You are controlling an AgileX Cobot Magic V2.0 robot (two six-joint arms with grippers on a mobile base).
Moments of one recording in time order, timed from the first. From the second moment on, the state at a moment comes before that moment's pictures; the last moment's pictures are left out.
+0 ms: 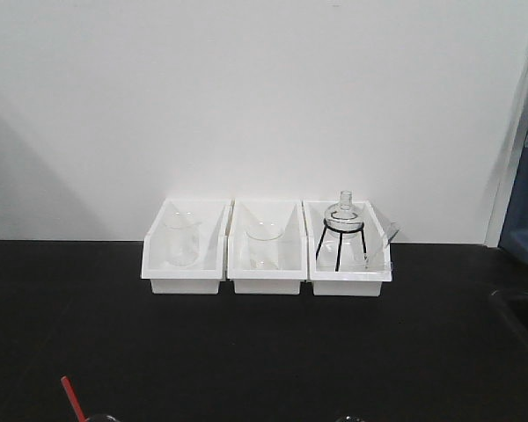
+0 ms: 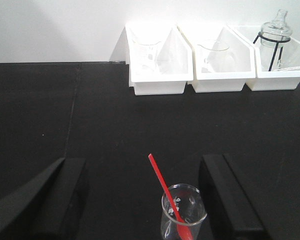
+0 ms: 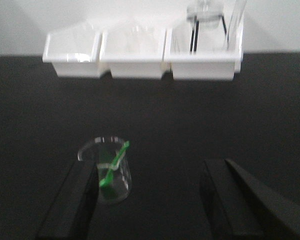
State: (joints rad) left arm -0.15 0.67 -0.47 -0.22 0.19 0.14; right arm 0.21 1.41 0.02 -0.14 -1.12 0.18
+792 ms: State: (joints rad) left arm -0.15 0.67 -0.47 -0.22 0.23 0.14; right arm 0.21 1.84 -0.36 -0.36 -1.13 0.30
